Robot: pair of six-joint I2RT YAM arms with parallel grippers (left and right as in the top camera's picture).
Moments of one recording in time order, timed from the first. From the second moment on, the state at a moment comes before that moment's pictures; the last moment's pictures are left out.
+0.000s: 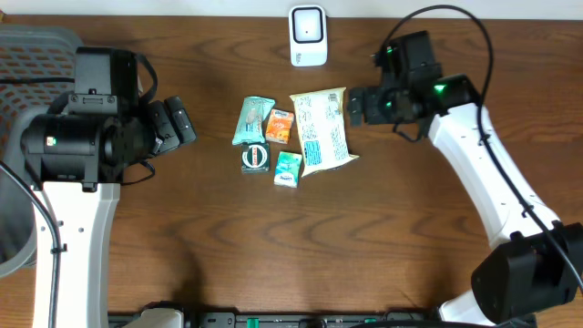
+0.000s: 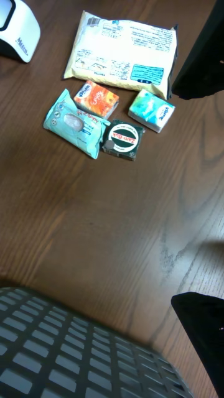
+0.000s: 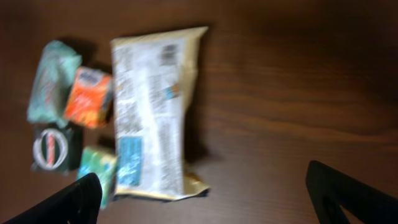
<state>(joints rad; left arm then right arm) -0.05 1.36 1.68 -1.39 -0.06 -0.44 0.27 1.72 1.52 -0.86 -0.08 0.23</state>
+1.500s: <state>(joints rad) -0.05 1.36 1.68 -1.39 -0.06 -0.44 0.28 2.19 1.53 -0.60 -0.65 0.15</state>
